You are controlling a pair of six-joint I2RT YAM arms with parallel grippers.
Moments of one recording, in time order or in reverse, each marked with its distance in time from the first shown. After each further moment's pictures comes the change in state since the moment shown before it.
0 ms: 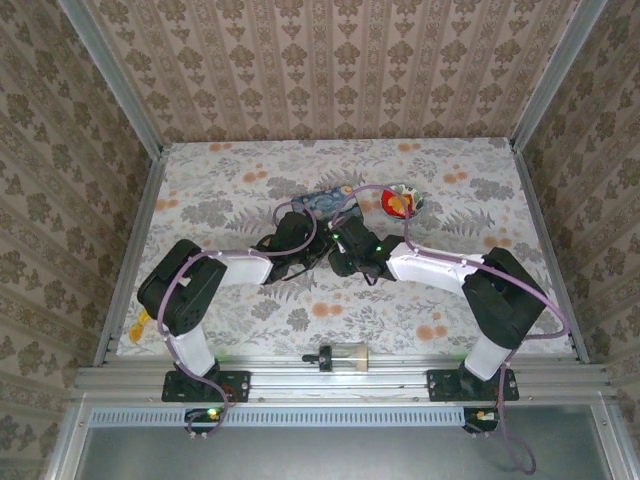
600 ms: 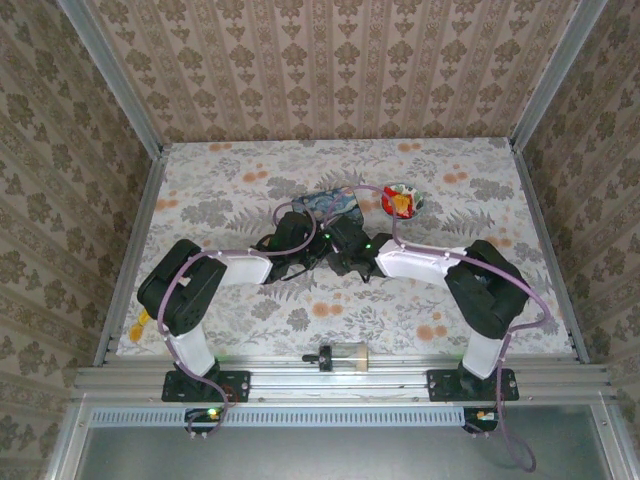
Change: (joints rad) left arm 0.005 0.000 0.000 -0.004 0.027 -0.021; right arm 0.010 0.099 0.062 -0.003 0.065 -0.069
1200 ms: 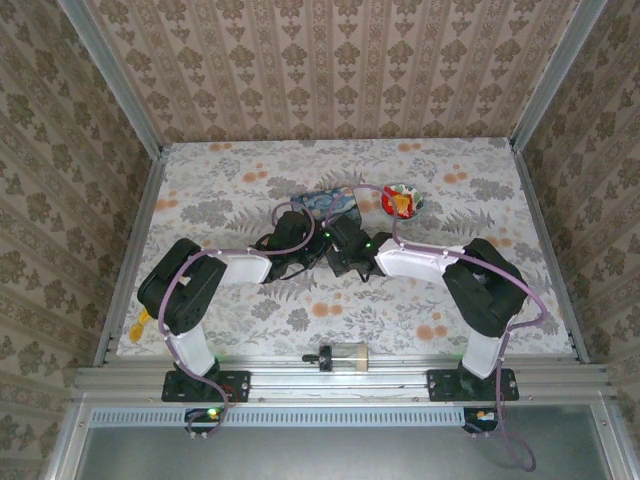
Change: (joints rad) left arm 0.008 0.005 0.000 0.003 -0.002 -0.008; right arm -0.023 0.008 0.002 0.011 -0.036 0.046
